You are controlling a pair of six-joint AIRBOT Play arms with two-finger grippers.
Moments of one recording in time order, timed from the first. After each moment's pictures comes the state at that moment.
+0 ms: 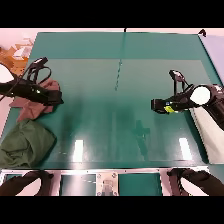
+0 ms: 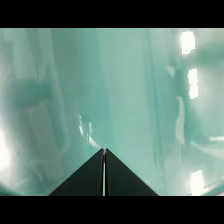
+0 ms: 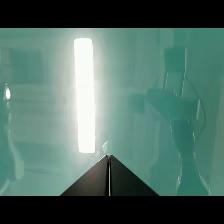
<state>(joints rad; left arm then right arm) -0.03 -1.10 1.10 1.14 -1.28 -1.39 0.20 -1.00 0.90 -1.39 1.11 1.84</state>
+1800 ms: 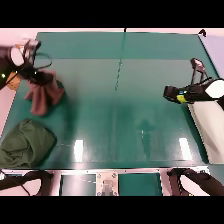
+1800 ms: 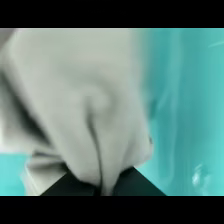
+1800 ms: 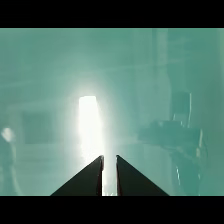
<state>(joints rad) -0.10 -1.35 1.45 1.62 -1.18 -1.51 -0.01 -1.00 0.95 -1.37 1.00 1.80</state>
